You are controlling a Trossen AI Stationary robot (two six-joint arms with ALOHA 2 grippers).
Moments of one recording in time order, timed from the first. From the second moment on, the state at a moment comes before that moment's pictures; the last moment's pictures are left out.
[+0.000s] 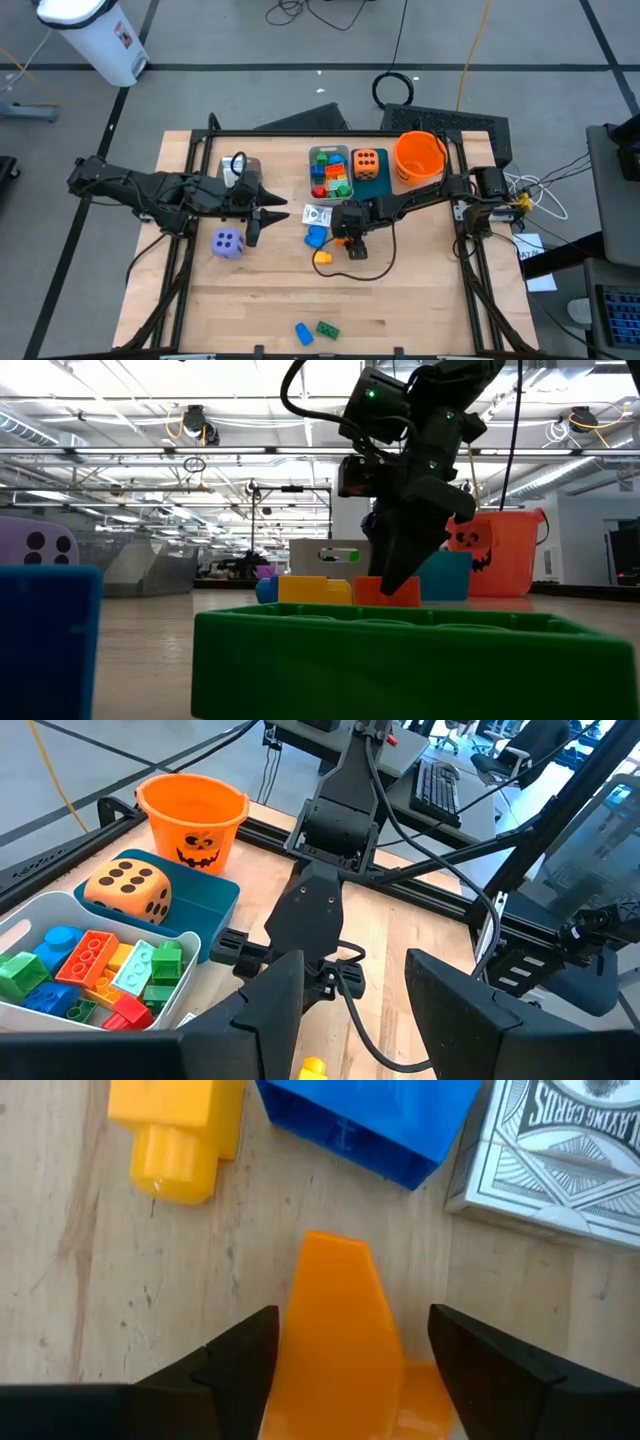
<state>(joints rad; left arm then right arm) -0.24 1.08 1.10 -0.35 -0.29 -0.44 0.04 1.83 1.11 -0.39 -0.06 -0.04</state>
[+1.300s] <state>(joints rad) -0.20 1.08 1.10 -0.34 -0.29 -0.45 0.00 1.54 1.12 -0.25 0.06 0.13</state>
